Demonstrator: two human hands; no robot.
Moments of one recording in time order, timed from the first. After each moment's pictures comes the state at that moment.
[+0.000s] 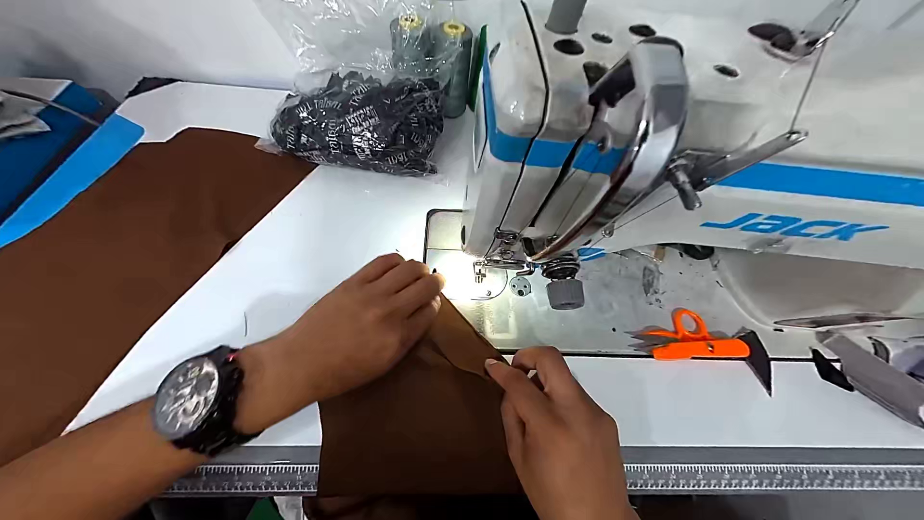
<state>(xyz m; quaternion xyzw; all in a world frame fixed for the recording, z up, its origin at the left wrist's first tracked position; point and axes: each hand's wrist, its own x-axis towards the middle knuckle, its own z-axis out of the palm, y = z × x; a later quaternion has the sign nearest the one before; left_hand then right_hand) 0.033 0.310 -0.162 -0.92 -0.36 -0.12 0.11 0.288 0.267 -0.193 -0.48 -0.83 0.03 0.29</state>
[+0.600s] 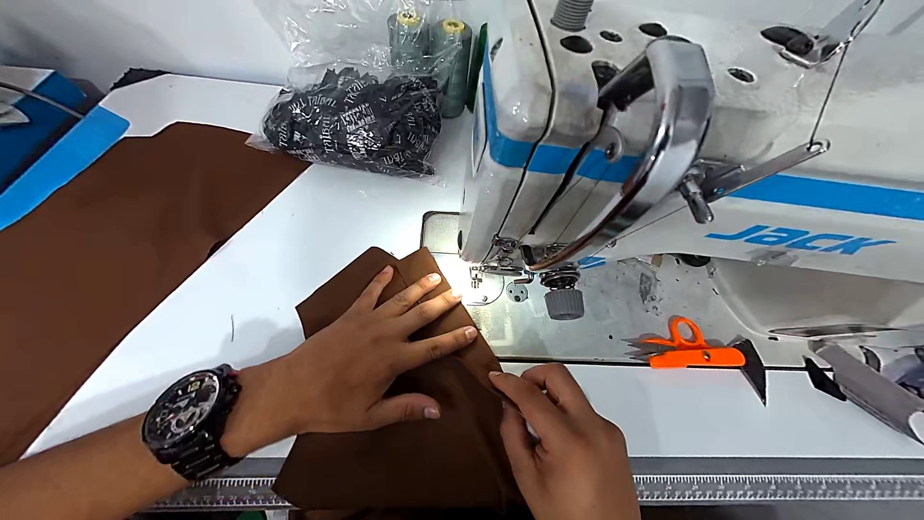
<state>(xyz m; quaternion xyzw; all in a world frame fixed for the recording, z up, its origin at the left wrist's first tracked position) 0.034 0.294 -0.188 -0.91 -0.39 -0.10 -0.04 0.300 0.264 -0.188 -0.50 -0.81 0.10 0.29</state>
